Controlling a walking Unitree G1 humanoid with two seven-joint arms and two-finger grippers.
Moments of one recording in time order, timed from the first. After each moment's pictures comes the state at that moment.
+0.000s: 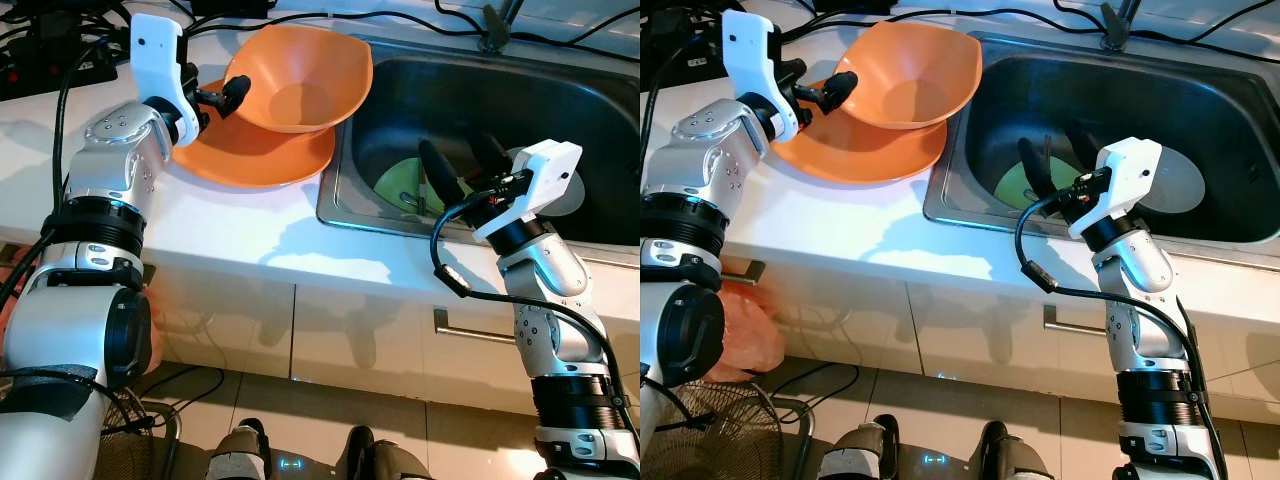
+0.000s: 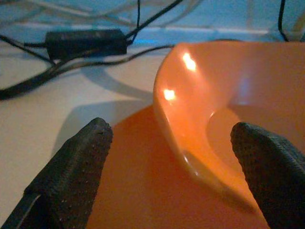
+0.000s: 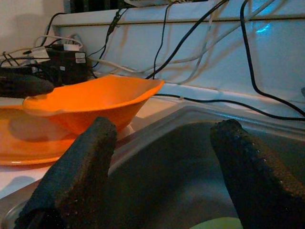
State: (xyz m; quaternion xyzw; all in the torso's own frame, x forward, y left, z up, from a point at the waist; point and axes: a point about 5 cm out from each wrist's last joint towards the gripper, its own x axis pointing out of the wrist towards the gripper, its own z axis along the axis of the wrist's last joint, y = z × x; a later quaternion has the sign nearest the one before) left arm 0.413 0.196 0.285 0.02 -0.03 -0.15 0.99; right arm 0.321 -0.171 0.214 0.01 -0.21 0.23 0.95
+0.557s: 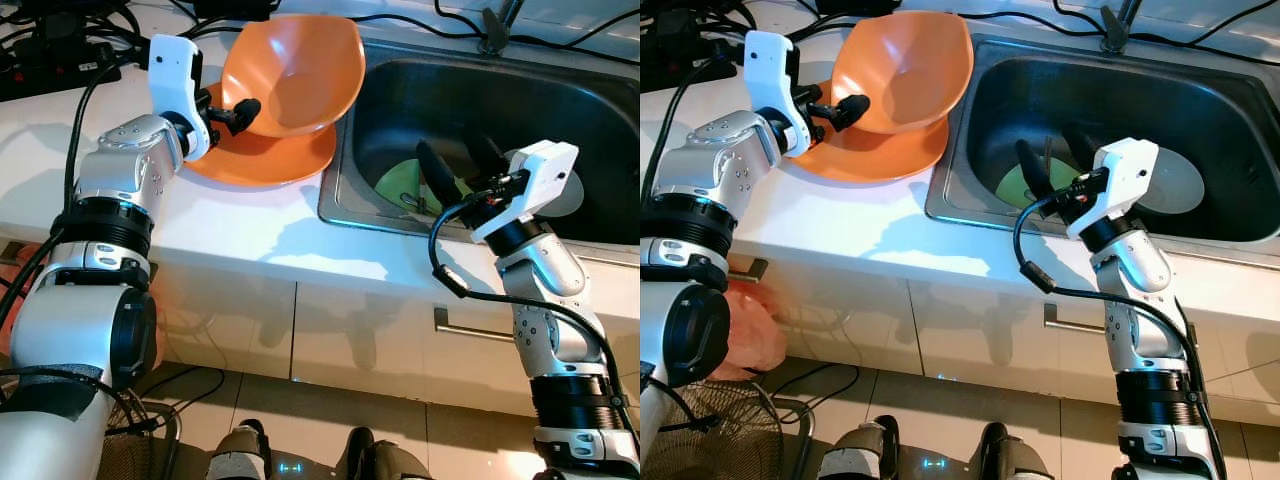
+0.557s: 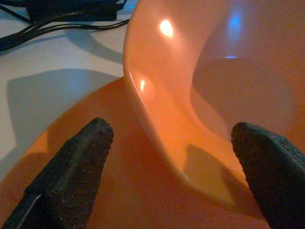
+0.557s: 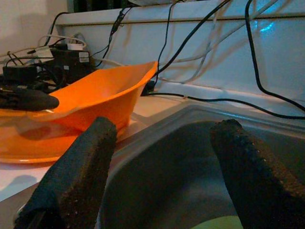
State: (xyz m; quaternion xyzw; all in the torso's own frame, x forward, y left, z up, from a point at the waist) left arm 0.415 0.189 0.272 0.01 0.03 -0.16 0.99; right arm 0.322 -0.169 0.213 0.02 -0.20 0.23 0.95
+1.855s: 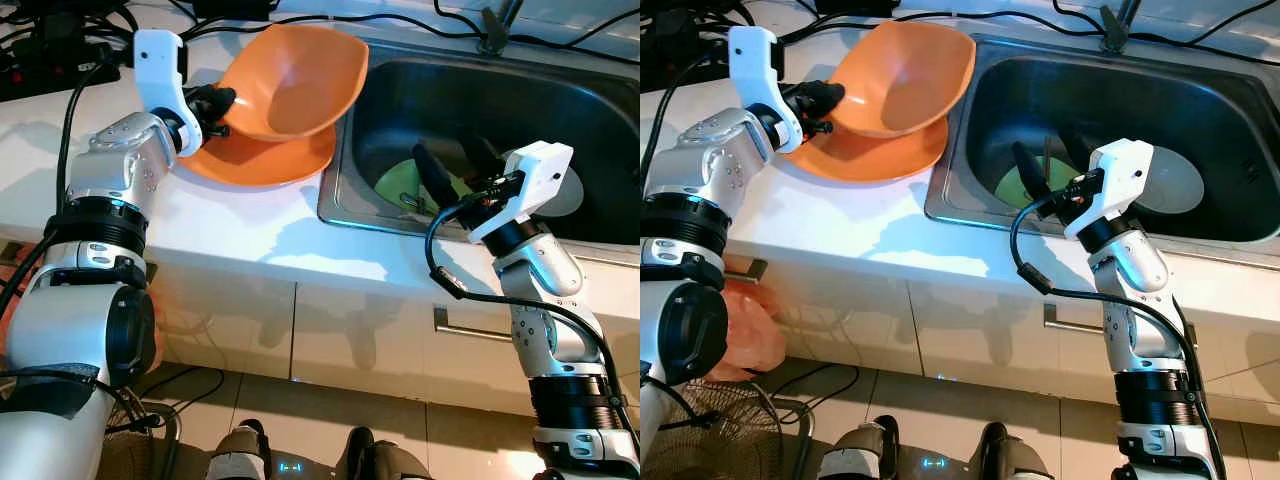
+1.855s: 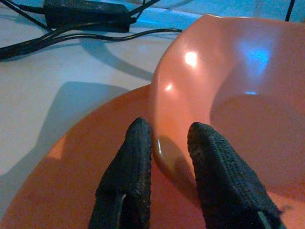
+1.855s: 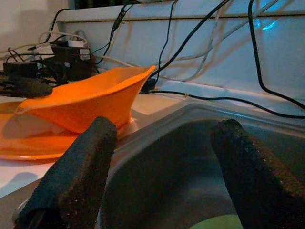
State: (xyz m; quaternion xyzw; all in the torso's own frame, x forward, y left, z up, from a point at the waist) left arm 0.414 0.197 0.277 -0.03 0.01 -0.14 0.99; right arm 0.322 -0.167 0.212 0.01 -0.20 0.23 0.95
